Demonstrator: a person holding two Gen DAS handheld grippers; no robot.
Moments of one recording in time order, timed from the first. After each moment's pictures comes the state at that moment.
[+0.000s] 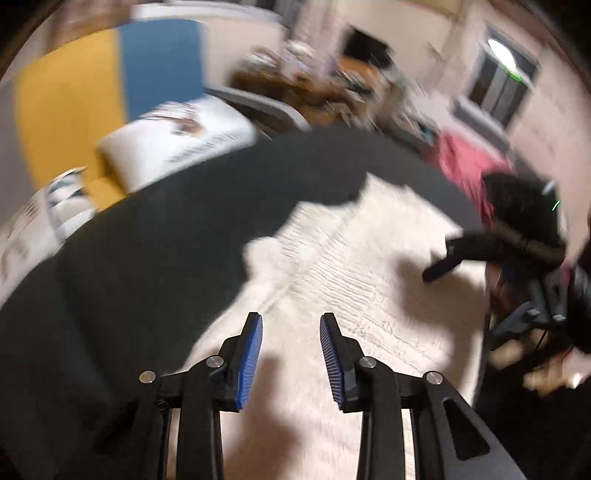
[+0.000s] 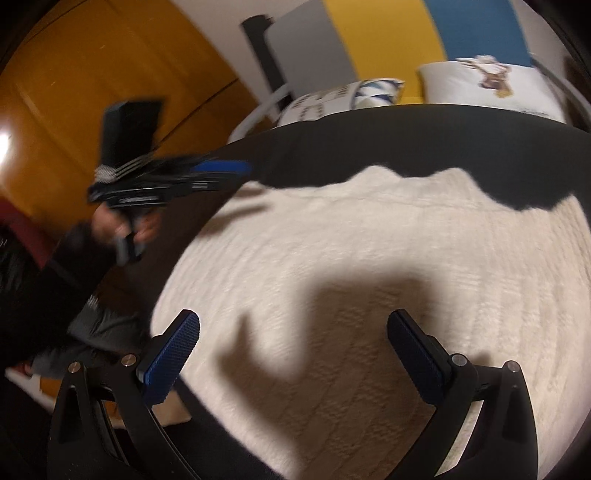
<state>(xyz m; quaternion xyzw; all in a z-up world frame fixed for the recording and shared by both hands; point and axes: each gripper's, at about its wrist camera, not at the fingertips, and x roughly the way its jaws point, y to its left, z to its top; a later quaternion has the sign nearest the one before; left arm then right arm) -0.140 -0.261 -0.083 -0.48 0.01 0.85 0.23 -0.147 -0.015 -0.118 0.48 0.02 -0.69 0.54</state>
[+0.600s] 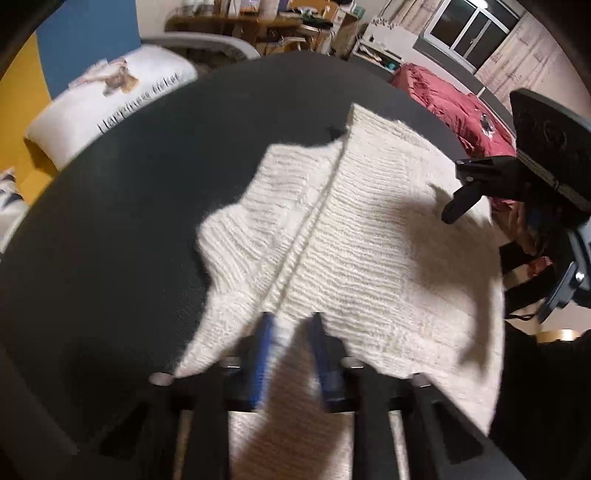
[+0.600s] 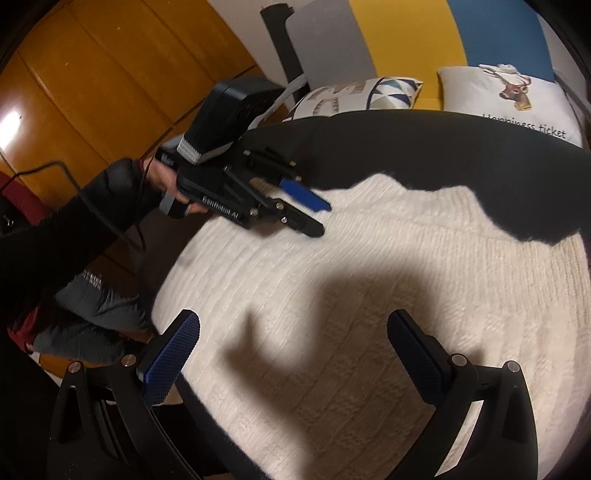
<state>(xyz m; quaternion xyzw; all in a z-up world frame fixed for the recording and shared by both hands) -0.182 -0.234 -0.122 -0.55 0.07 0.78 0.29 -0.169 -0.021 -0.110 0.47 0.04 -0.68 0.56</state>
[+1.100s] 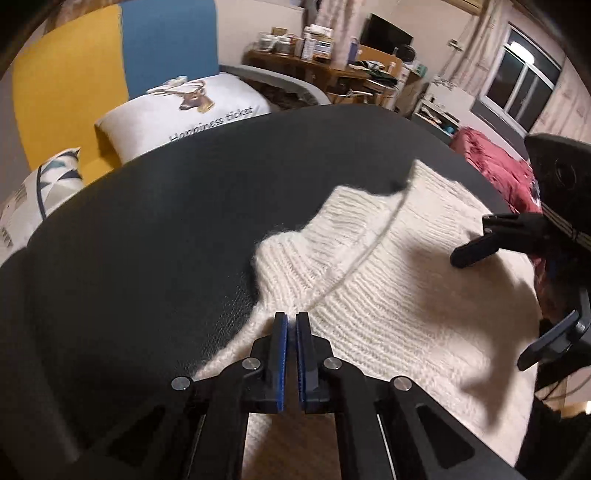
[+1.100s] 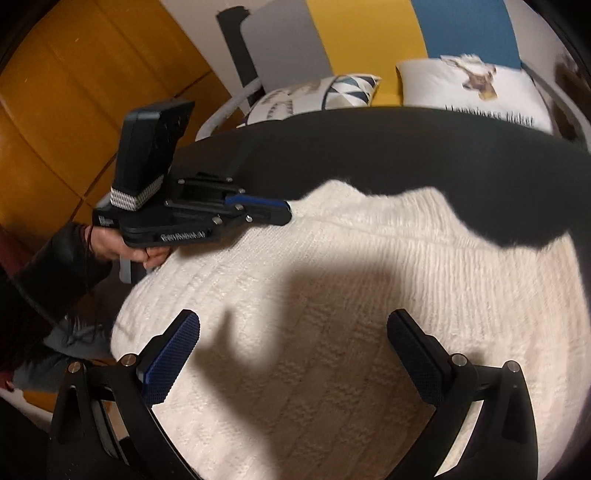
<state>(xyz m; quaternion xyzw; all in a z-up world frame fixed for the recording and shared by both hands) -0.176 -0.245 -0.134 -0.48 0.00 0.86 0.18 -0.194 -0.038 -0.129 0.49 0.04 -0.72 0.49</state>
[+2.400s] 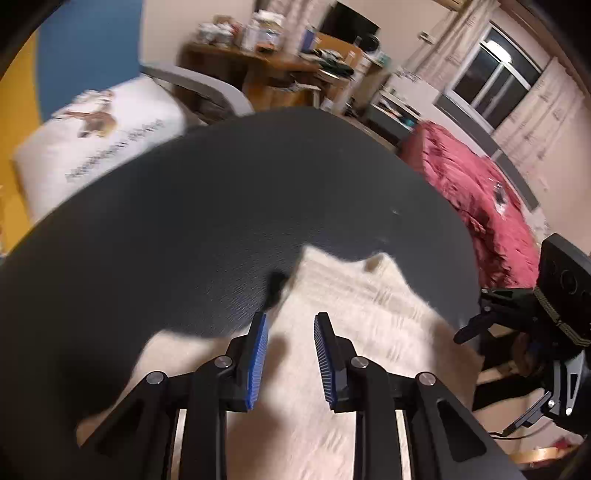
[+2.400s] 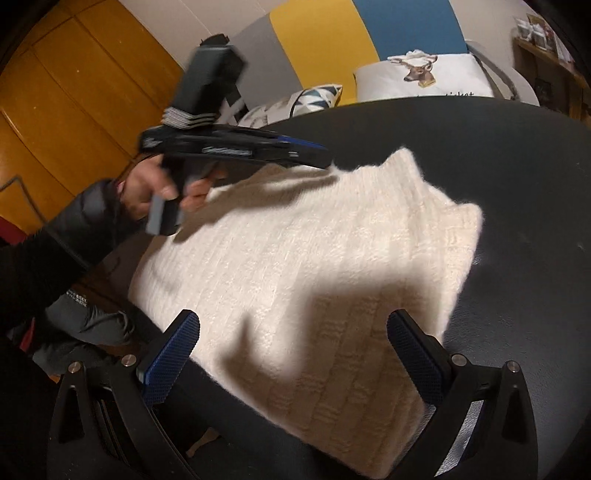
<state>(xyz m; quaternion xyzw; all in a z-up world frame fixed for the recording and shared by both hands) -0.281 -0.105 -0.109 -0.51 -0.03 0.81 0.28 -0.183 0.142 -0.114 0.48 -0.01 -0.73 0.48</state>
